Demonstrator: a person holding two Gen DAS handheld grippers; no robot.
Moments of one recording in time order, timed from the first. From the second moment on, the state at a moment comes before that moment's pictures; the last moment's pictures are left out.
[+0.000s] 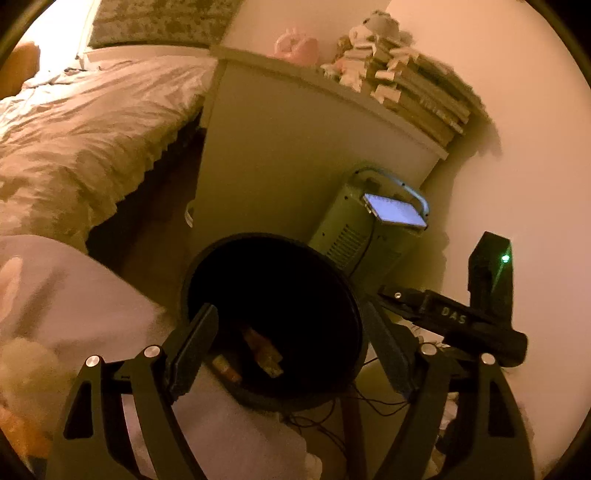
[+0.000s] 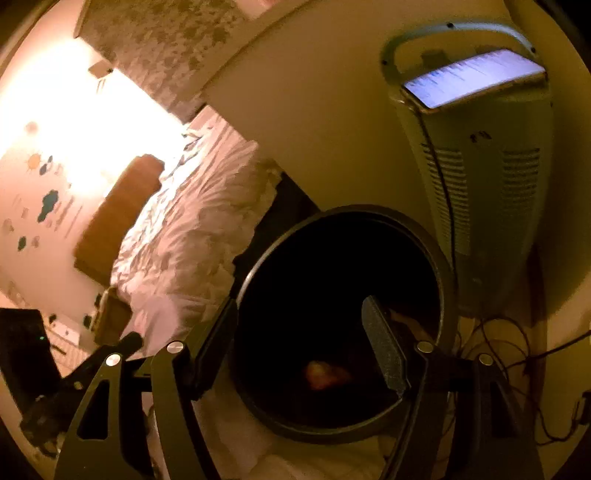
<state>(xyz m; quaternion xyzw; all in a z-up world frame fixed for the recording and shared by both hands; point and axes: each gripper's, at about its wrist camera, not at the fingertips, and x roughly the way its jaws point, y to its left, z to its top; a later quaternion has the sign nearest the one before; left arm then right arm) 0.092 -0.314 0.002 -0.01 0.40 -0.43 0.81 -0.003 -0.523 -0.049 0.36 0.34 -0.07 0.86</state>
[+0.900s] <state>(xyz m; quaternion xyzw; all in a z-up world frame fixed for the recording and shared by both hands) 0.085 0.067 -0.012 -0.10 0.41 -0.13 0.90 0.114 -0.151 0.051 0.04 0.40 0.25 0.88</state>
